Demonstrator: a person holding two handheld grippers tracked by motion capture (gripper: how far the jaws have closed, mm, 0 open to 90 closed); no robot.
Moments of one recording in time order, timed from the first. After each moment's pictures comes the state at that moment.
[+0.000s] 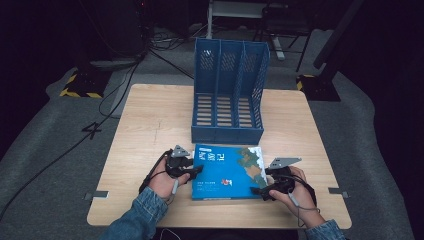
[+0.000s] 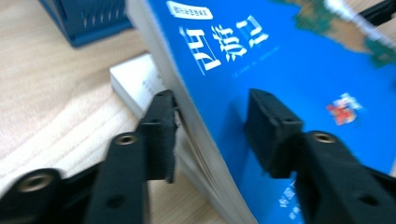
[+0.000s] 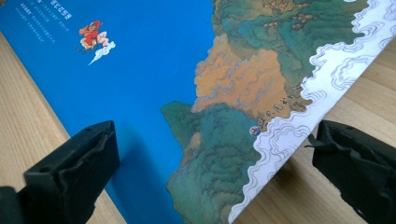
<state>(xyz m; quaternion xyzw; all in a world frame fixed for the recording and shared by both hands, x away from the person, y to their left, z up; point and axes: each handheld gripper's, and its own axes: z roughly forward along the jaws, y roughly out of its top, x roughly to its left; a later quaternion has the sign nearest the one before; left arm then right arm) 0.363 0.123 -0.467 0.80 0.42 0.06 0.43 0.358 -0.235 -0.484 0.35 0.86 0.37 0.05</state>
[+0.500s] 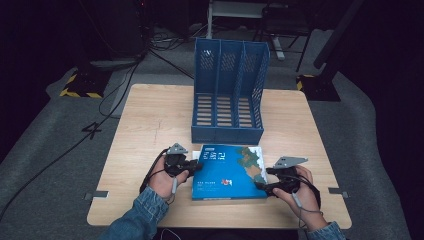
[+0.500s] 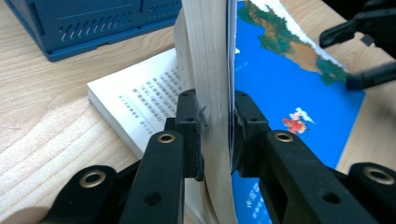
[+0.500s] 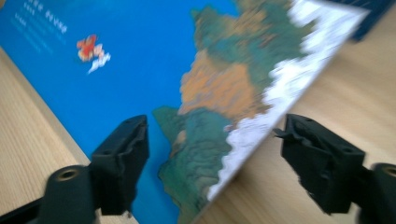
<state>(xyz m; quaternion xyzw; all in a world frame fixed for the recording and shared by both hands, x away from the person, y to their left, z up) 0.363 0.125 -0.454 0.79 0.42 0.02 0.45 0.348 -0.246 -0.462 0.35 0.85 0.37 0.10</state>
